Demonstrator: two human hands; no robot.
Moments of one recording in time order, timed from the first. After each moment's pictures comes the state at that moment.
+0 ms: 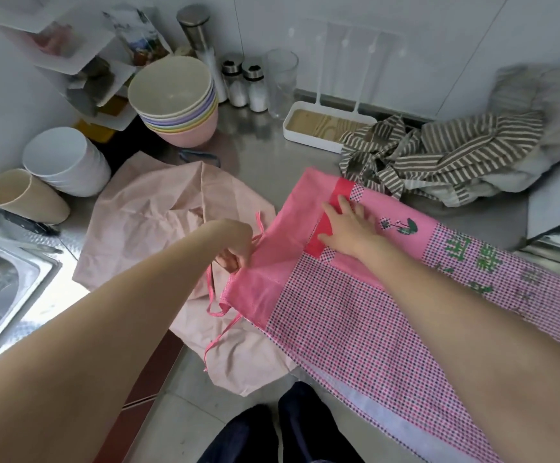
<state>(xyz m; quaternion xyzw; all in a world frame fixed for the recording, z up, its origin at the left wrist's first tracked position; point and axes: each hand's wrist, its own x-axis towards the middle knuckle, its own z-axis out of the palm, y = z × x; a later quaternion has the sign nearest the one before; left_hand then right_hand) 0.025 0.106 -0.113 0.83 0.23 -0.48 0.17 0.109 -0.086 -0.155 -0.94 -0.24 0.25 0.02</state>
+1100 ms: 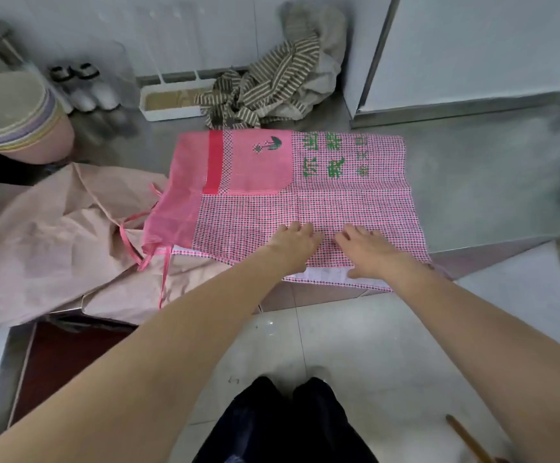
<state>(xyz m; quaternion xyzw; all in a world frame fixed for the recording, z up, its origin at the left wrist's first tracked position) -0.103 -0.126 -0.134 0.90 -0.35 -0.22 -0.12 -0.129 -0.281 -0.141 -0.95 -0.14 0.27 -0.08</state>
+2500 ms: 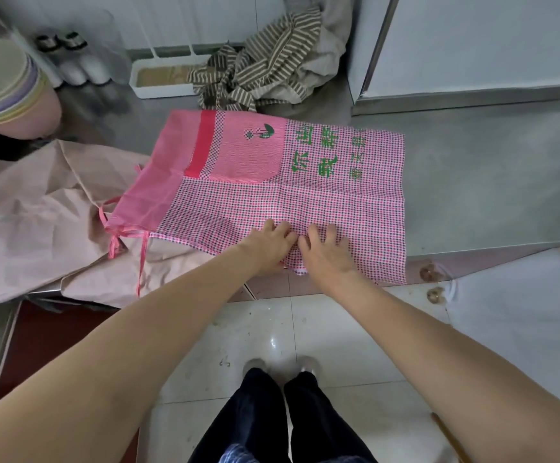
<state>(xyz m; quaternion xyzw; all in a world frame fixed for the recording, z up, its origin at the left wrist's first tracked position) -0.099 -0.113 -0.157 0.90 -0.33 -0.25 -0.12 -0.142 -0.242 -0.157 -0.96 -0.14 0.22 -0.11</state>
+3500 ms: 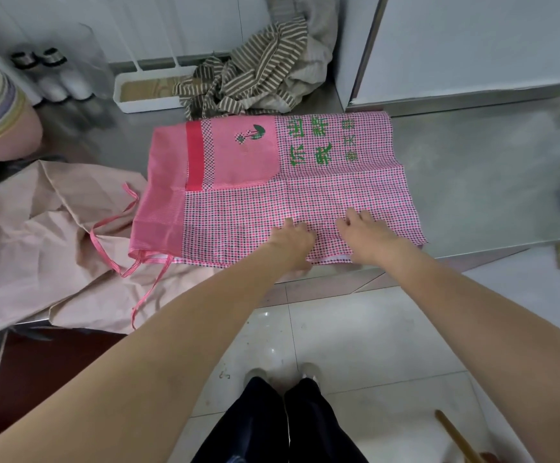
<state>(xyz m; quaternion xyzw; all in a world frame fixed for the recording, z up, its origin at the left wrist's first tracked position) -0.075 -0.161 -0.155 0.91 -0.29 -0.28 -0.07 -0.089 -0.310 -0.144 -0.94 -0.10 0.30 -0.09</state>
